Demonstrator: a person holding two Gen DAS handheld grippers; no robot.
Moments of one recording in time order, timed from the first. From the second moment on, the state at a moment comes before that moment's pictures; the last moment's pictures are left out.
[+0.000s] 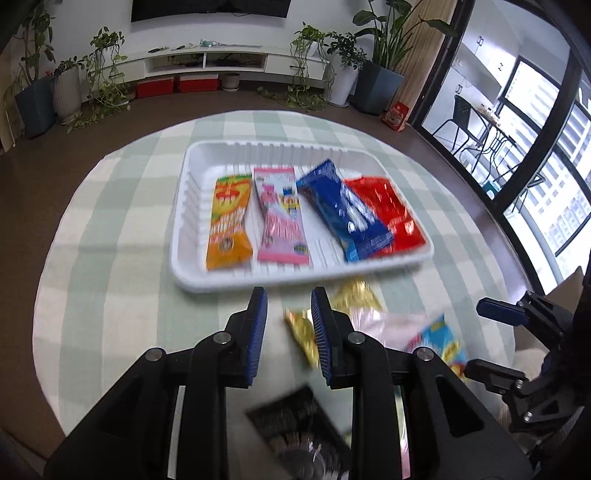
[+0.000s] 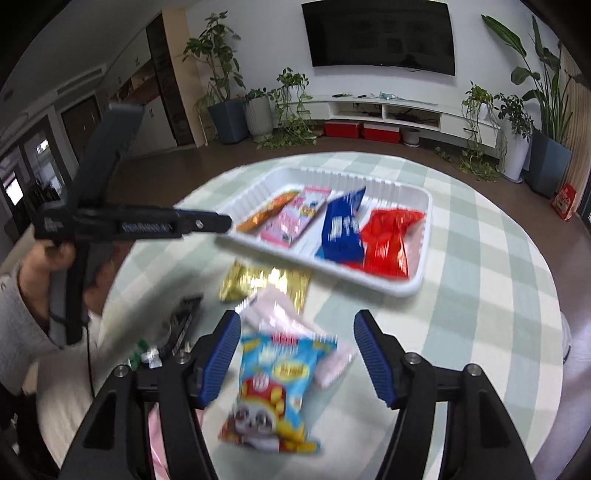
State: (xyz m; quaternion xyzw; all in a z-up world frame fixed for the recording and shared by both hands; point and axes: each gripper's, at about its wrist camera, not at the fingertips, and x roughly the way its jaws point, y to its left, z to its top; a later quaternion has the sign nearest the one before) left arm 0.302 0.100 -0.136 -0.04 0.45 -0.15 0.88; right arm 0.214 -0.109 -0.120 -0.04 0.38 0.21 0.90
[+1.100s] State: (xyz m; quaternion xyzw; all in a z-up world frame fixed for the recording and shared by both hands) left arm 0.202 0.103 -0.172 -0.04 0.52 -0.15 0.84; right arm 0.182 -0.101 -0.172 -0.05 0.41 0.20 0.89
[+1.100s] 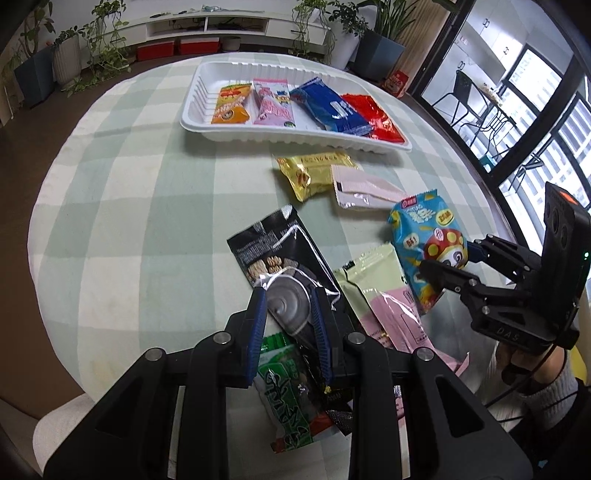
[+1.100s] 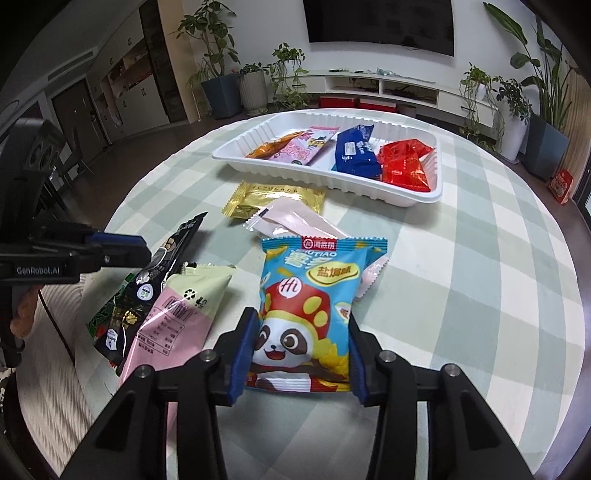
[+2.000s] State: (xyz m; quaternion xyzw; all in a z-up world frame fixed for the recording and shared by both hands) left arm 0.192 0.079 -0.188 -0.03 0.53 -0.14 0.84; right arm 0.174 -0.107 -0.174 -0.05 0.41 0.19 0.89
